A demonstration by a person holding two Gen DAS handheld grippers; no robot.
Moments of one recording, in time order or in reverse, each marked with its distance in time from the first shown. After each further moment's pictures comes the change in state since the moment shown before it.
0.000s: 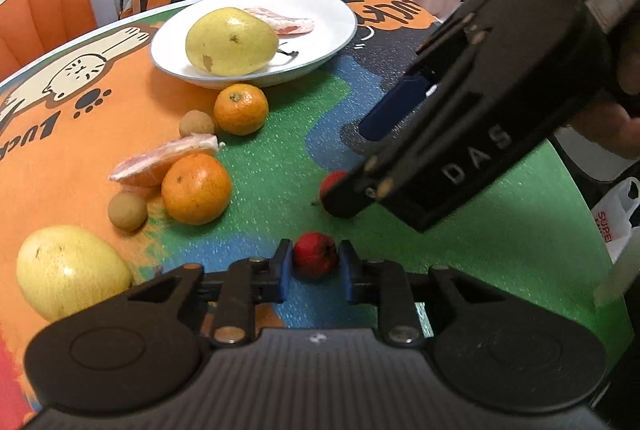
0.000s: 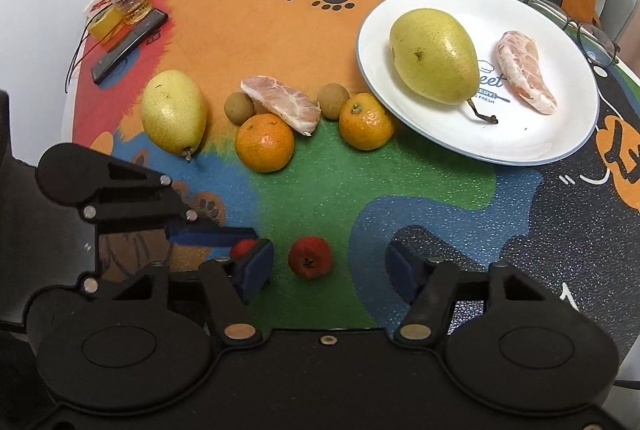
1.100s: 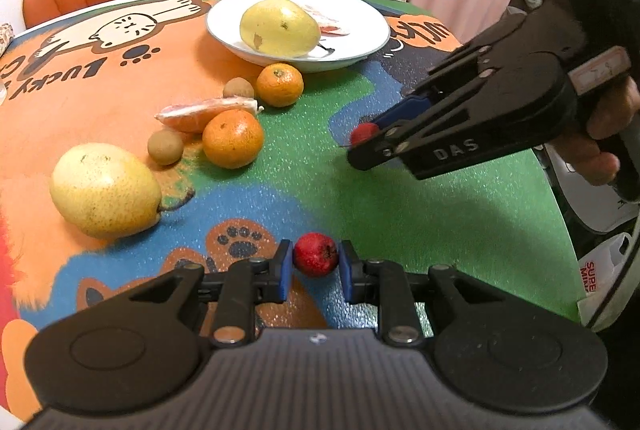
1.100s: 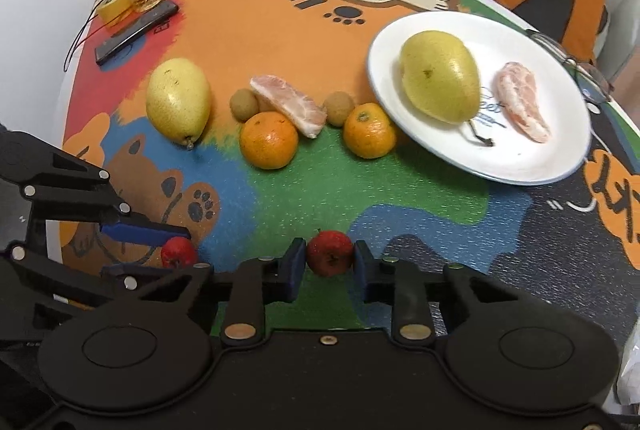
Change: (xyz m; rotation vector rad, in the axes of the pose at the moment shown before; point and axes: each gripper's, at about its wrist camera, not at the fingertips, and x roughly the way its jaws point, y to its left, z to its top) left arm -0.031 0.007 -0.019 -0.191 -0.017 0.025; right arm -0.005 0.011 -0.009 -0.098 -0.061 -0.071
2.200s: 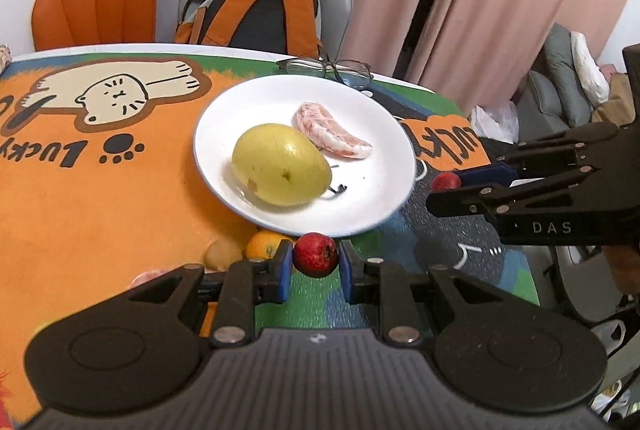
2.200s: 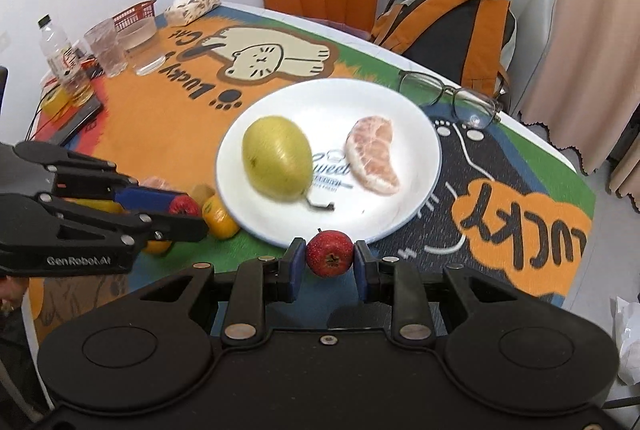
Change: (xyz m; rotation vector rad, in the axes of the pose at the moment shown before) left arm 0.035 0.005 0.113 -0.128 -0.107 0.002; right arm -0.040 -0.102 0.019 0.151 -0.156 -0.088
